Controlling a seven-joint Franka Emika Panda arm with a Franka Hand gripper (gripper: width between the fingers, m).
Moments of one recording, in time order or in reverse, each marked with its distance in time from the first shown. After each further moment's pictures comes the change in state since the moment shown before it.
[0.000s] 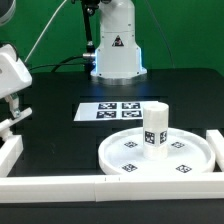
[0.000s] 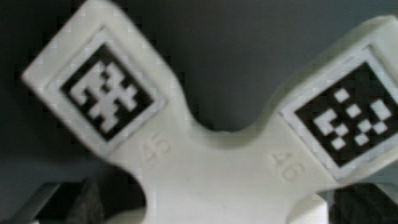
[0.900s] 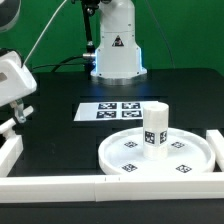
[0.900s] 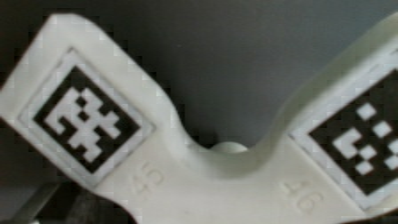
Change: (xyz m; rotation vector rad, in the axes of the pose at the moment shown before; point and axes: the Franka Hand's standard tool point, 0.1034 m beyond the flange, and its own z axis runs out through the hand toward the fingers) arm 0.000 -0.004 0.010 -0.008 -0.008 -0.004
